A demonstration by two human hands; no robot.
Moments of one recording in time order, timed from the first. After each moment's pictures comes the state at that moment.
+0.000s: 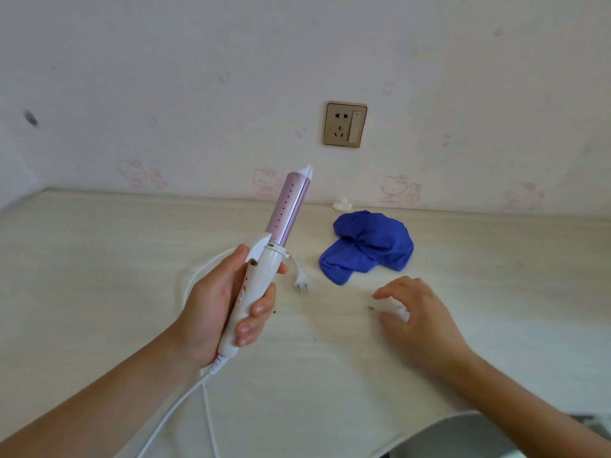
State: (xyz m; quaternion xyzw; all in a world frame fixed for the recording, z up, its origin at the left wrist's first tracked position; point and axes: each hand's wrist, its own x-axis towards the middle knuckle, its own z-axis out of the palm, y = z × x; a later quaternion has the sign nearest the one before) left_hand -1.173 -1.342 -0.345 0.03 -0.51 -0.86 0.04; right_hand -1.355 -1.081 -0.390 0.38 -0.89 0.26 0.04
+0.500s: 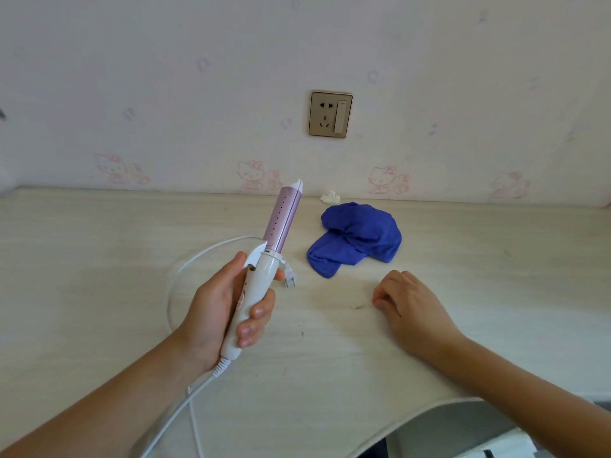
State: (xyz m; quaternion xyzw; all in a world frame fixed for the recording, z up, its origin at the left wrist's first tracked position) left_hand -1.189 -1.331 -0.368 0.07 -0.48 -0.87 0.00; right_hand -1.374 -1.075 -0.397 0.41 -0.89 0.19 0.04
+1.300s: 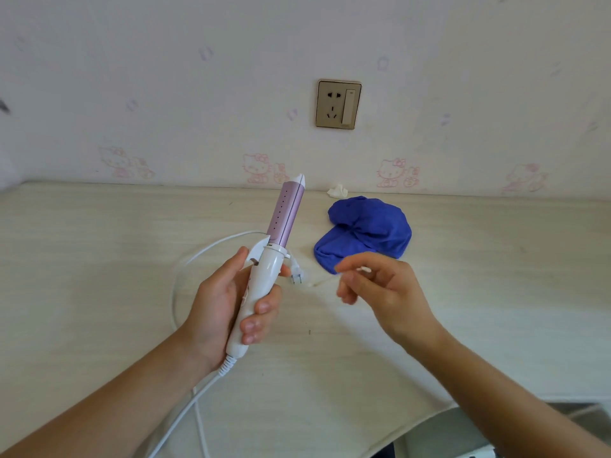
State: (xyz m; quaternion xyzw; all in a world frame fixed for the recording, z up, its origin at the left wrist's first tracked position) left_hand -1.190 -1.336 -0.372 0.06 -0.44 -0.90 -0.01; right_hand -1.328 -1.125 -0.363 0.33 -0.67 0.64 -0.15
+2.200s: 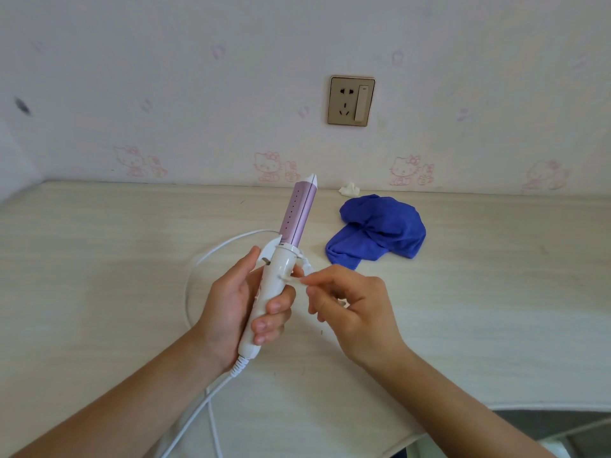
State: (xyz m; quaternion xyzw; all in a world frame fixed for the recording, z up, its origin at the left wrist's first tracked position) left_hand -1.190 -1.336 -0.373 0.06 -0.41 -0.91 -0.03; right_hand -1.289 -1.167 -0.381 0.41 -0.67 0.62 -0.05
